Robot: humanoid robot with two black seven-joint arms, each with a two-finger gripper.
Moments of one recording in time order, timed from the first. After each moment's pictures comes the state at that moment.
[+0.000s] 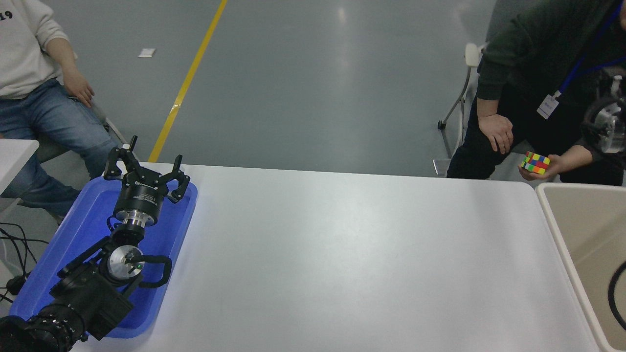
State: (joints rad) left arm -0.62 0.18 -0.87 -0.41 -0.09 -0.58 -0.50; right arm 1.18 -0.54 0.40 0.53 -0.09 -0.24 -0.24
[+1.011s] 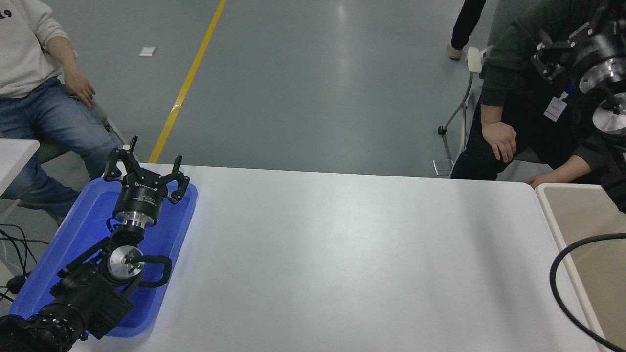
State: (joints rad) left arm -0.62 0.18 -0.87 -0.41 -0.09 -0.58 -0.50; right arm 0.81 -0.42 1.09 0.69 -0.16 0.01 0.20
